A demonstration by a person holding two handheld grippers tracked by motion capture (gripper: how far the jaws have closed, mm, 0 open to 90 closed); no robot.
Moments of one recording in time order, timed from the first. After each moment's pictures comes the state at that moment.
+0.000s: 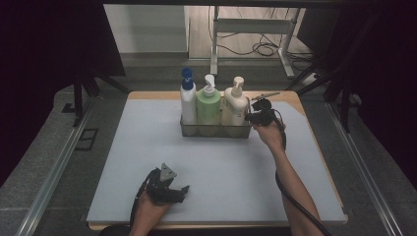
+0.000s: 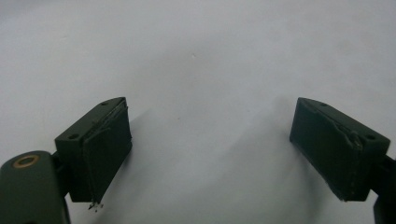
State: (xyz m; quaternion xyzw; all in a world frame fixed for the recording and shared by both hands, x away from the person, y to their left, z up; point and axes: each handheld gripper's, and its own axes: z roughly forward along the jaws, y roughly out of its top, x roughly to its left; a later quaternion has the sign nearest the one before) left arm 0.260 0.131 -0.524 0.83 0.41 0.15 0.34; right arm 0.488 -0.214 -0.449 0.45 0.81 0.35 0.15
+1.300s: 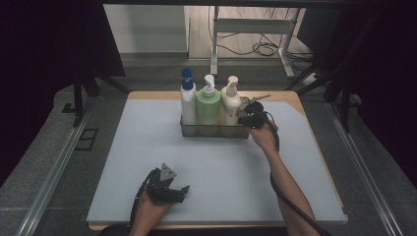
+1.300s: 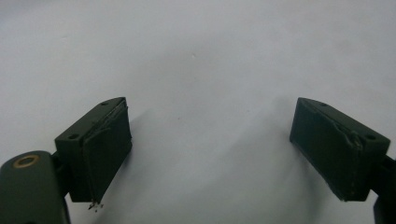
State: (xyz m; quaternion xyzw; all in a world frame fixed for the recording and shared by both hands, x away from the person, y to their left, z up) left arm 0.260 0.131 -0.524 0.83 0.41 0.15 0.34; right arm 0.488 -0.192 -0.462 0.44 0.82 0.34 0.14
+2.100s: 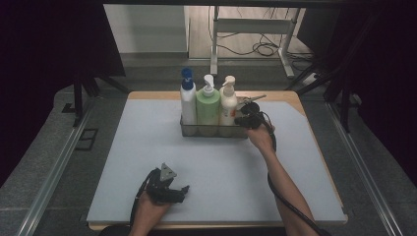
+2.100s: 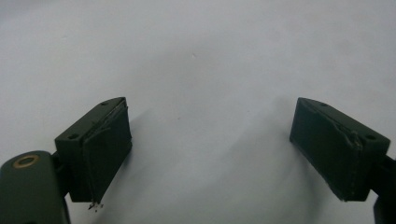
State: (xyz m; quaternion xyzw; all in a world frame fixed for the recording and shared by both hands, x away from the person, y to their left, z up) left arm 0.260 0.131 -0.524 0.83 0.42 0.15 0.34; right arm 0.486 -0.180 -0.461 0.43 0.83 0.34 0.14
